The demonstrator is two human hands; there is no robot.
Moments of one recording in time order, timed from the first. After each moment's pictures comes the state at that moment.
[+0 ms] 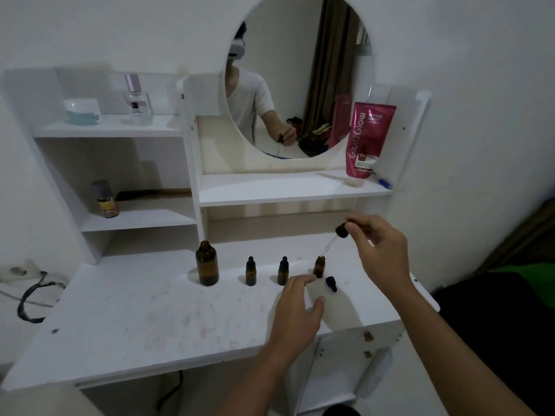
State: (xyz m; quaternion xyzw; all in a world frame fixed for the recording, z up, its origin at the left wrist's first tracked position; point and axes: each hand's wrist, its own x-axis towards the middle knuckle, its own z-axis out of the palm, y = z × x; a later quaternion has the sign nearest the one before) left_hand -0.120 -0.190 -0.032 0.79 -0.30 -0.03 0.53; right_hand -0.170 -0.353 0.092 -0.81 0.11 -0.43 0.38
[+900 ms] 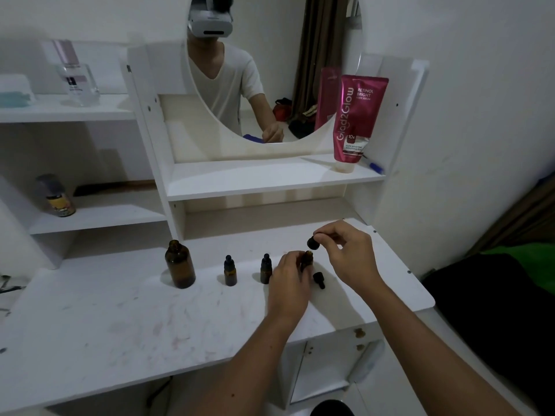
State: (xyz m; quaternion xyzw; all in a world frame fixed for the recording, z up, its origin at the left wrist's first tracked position) left_hand -0.070 -0.257 -0.042 0.81 -0.27 0.02 0.52; right_hand -0.137 -0.373 0.047 -0.85 0.12 -0.34 0.39
